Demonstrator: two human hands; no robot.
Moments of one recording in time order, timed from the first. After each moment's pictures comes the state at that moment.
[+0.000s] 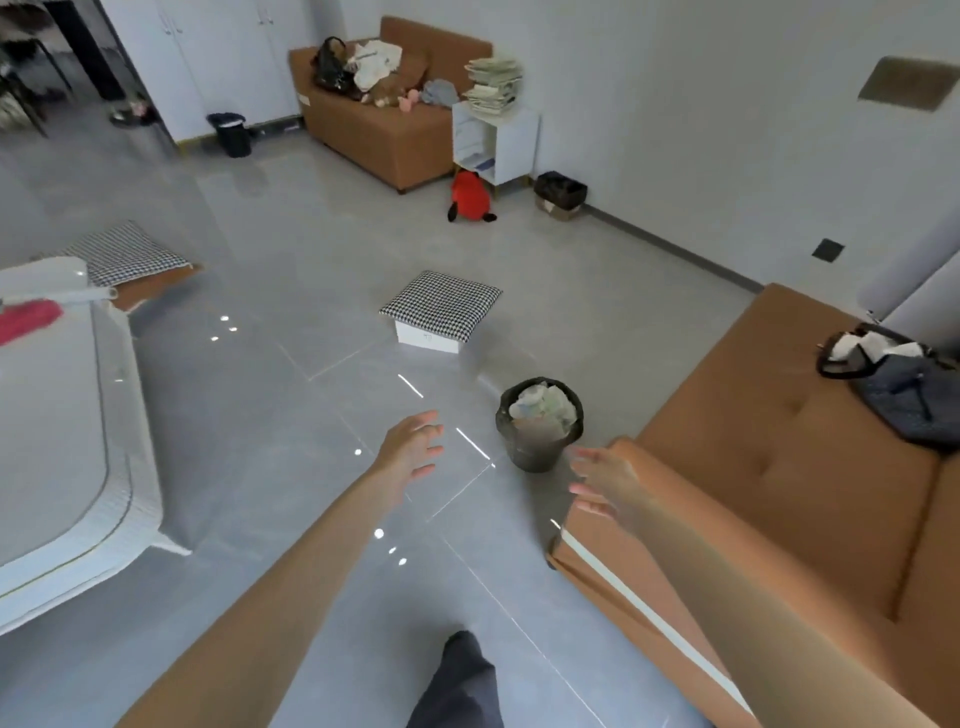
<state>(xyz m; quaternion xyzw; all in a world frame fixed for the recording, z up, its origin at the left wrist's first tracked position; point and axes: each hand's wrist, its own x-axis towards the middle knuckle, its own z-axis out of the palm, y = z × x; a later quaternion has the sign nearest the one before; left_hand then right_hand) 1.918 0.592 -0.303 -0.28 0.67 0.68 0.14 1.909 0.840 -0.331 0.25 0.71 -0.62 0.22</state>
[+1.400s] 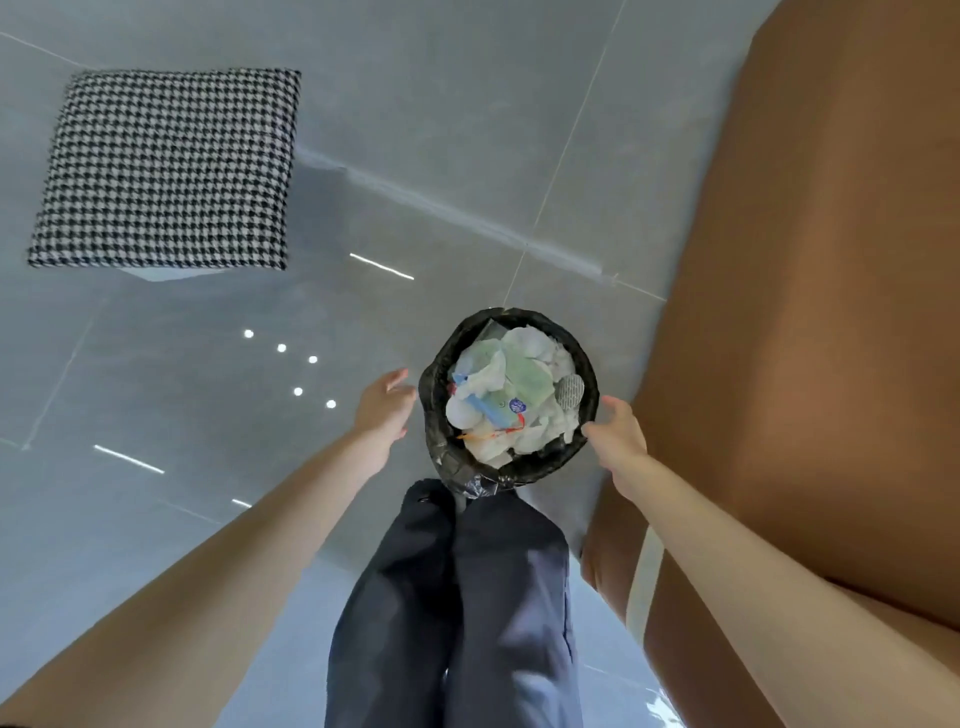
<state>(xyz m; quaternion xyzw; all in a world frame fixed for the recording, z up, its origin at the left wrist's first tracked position) 1.326 0.672 -0.754 -0.31 0.74 0.45 0.40 1.434 0.893 -0.772 0.54 0.67 -0.45 0.24</state>
